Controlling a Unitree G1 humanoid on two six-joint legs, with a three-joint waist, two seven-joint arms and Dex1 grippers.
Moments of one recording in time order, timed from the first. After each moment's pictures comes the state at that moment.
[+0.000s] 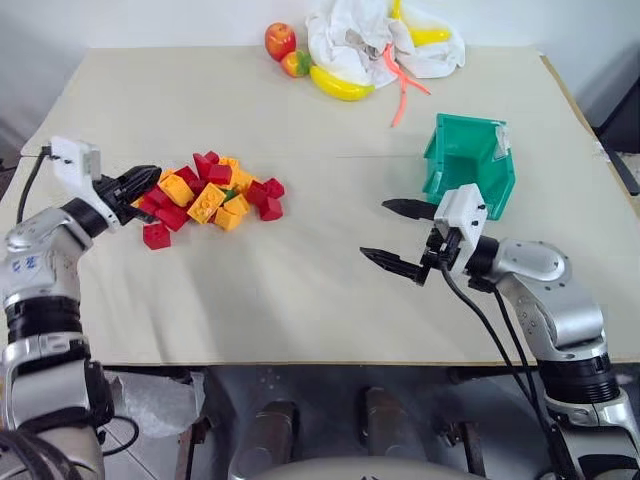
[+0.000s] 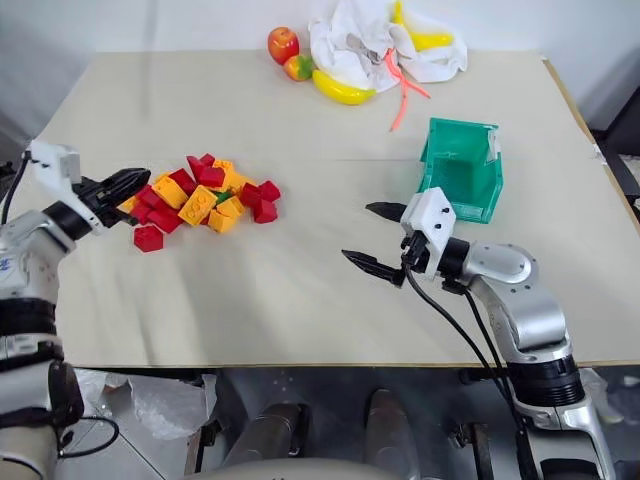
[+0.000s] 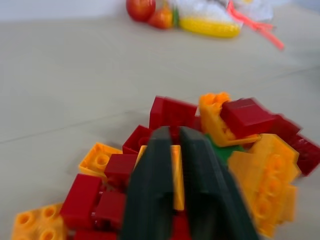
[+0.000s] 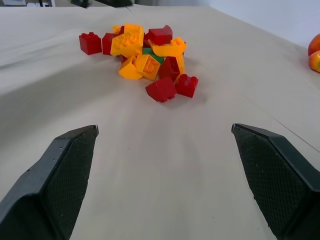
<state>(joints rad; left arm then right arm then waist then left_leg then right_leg) -0.74 0.73 0.25 0.73 -0.31 0.25 -0.77 -0.38 -0.58 0.03 -0.22 0.40 0.33 0.89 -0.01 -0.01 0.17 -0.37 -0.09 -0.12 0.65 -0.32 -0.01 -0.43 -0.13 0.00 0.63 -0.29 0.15</state>
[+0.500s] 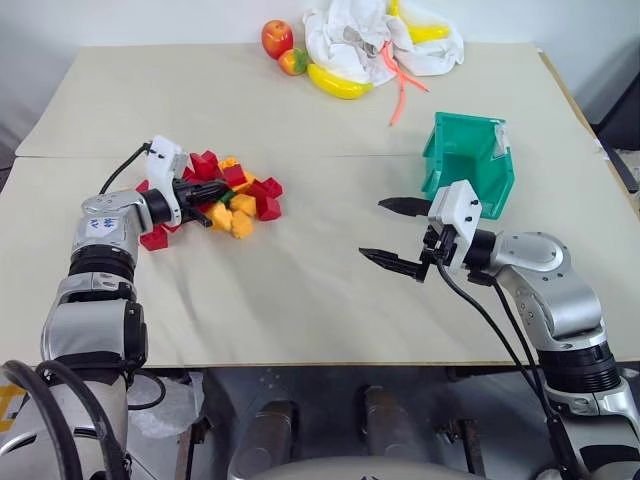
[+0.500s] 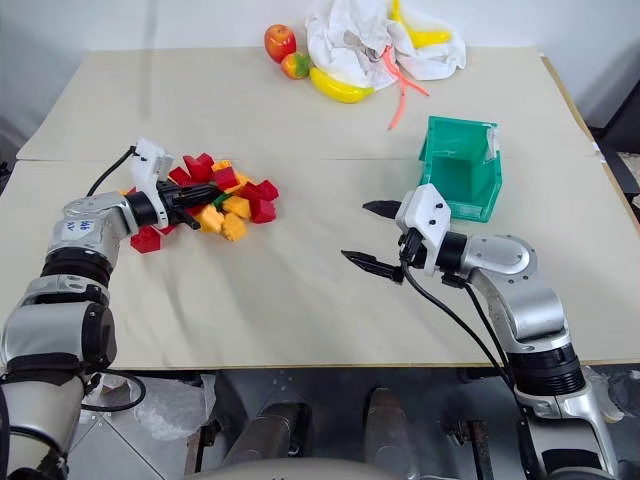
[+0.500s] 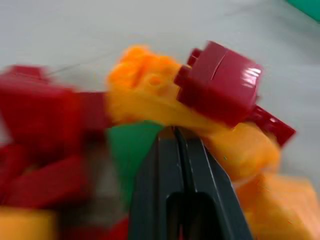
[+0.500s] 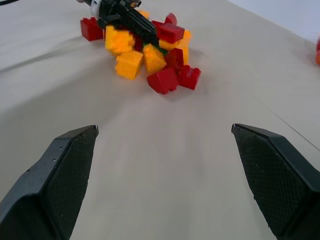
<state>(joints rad) -1.02 0.60 0.07 1.11 -0.14 0.15 -0.99 -0.43 -0.60 0.05 -0.20 0.38 0.35 0.92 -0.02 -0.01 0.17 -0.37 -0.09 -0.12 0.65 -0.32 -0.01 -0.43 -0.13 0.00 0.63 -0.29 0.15</state>
